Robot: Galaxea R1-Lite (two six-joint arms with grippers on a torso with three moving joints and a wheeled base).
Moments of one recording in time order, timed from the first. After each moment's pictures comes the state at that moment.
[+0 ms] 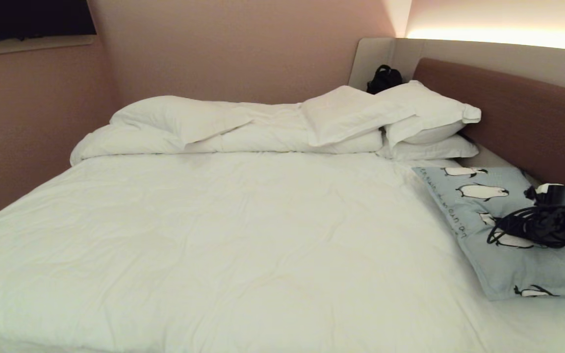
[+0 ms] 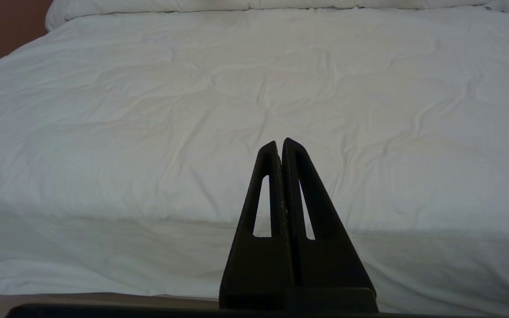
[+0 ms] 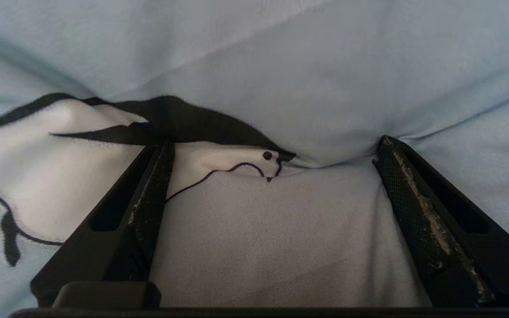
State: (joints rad) left arm 0.00 0.00 0.00 -0.01 0.01 0.00; right arm -0.49 2.61 -1.85 -0.10 -0.01 -0.01
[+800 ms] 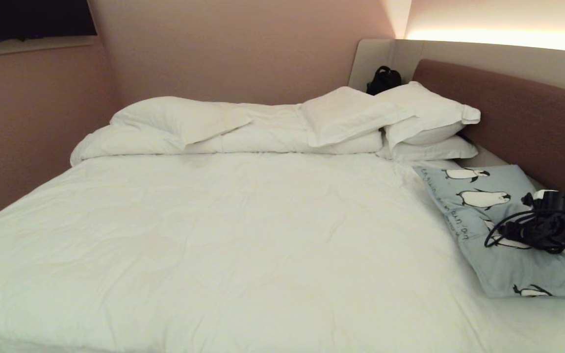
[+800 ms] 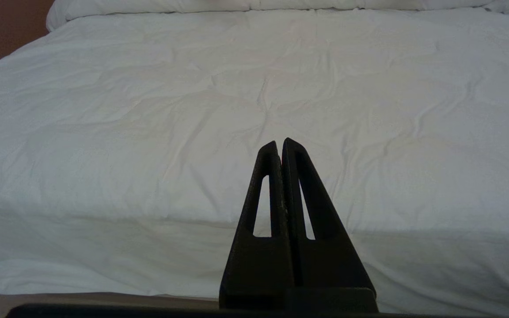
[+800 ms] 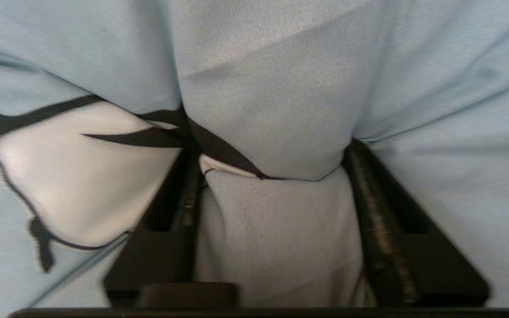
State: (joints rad) left arm 0.00 0.00 0.00 -0.01 0.01 0.00; right arm -0.50 2.68 -1.92 -0.04 -0.01 0.00
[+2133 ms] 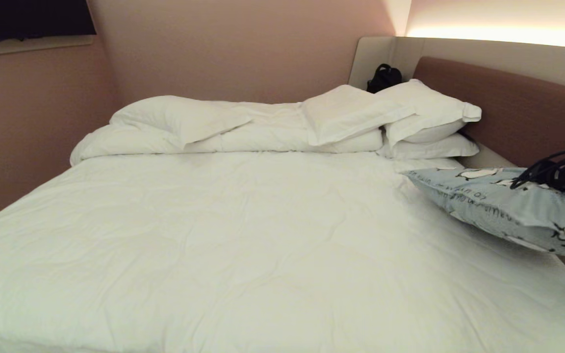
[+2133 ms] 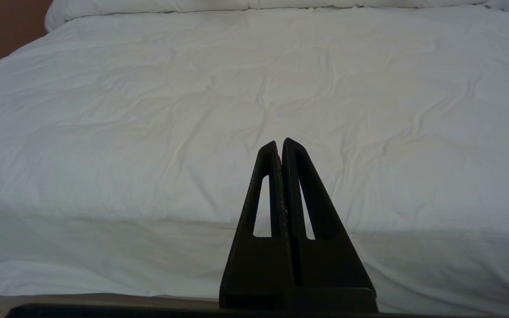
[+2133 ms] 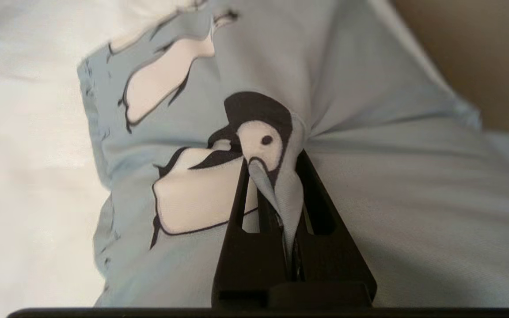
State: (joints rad) left arm 0.00 0.00 0.00 -0.01 0.01 0.00; right arm -0.48 2.26 -1.90 0.11 0.19 0.21
